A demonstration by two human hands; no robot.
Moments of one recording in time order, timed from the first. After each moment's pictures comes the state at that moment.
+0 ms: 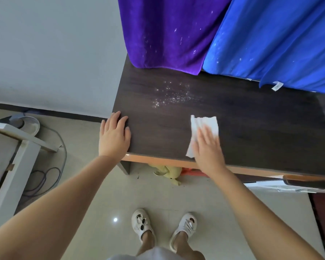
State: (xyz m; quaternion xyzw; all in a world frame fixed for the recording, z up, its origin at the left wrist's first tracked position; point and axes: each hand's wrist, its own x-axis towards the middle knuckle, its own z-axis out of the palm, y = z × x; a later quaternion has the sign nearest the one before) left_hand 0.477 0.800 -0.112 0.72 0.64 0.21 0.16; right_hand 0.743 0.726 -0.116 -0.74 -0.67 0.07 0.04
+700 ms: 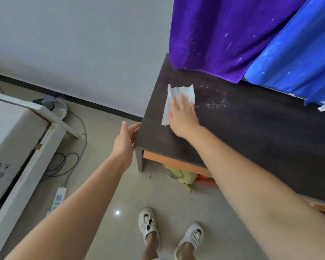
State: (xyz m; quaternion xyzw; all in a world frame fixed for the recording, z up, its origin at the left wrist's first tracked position) left_hand 0.435 0.786 -0.097 0.22 0.60 0.41 0.65; right_hand 0.600 0.862 -0.091 -0.65 -0.74 0.13 -0.09
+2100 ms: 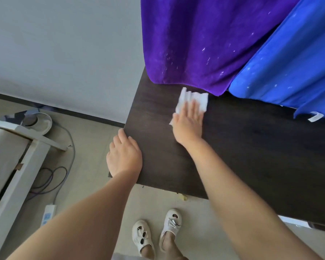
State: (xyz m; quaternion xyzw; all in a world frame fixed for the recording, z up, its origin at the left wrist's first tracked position) left_hand 0.505 0.834 -0.101 0.52 0.82 0.13 0.21; right_hand 0.671 0.911 -0.122 -0.77 -0.64 0.09 0.01
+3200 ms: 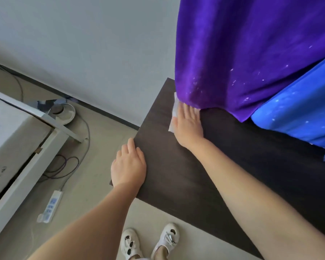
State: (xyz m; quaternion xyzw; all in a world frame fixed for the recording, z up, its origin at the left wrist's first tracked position) left_hand 0.508 0.834 -0.098 0.51 0.83 0.11 0.19; right_hand 0.648 0.964 -0.108 -0.62 -0.78 0.08 0.00
